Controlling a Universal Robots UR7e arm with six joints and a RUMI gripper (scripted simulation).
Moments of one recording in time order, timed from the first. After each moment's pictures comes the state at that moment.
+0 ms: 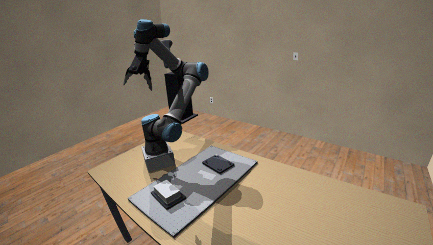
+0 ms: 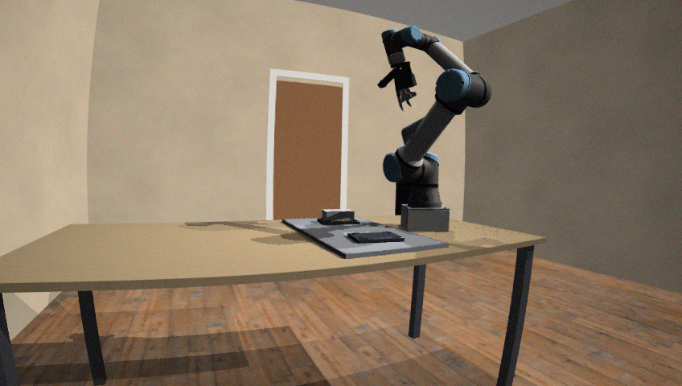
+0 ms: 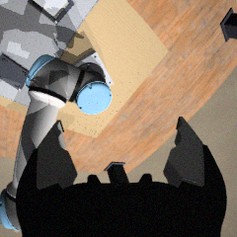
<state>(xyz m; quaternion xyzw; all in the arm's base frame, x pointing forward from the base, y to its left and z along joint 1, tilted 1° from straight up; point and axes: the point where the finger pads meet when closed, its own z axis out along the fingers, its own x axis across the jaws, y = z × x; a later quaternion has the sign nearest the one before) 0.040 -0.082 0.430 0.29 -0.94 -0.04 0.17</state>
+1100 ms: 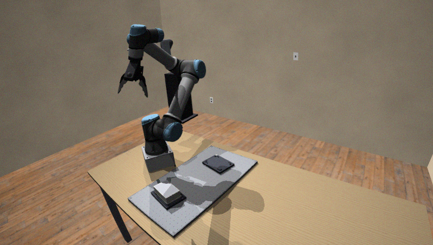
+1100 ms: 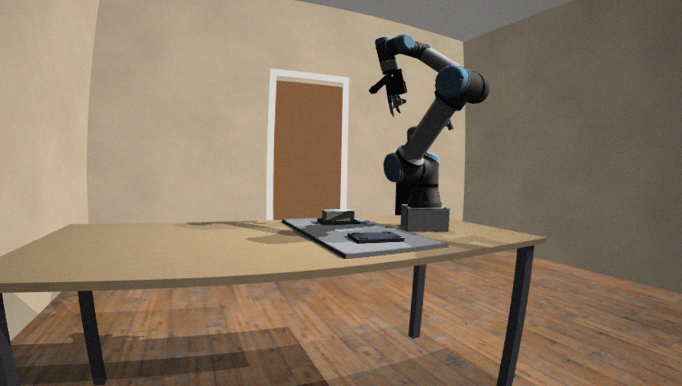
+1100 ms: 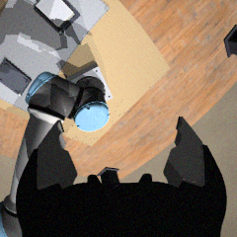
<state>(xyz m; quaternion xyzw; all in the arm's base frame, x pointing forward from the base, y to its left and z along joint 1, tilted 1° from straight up) 0.058 -0.132 0.404 0.33 -0.93 -0.03 0.15</state>
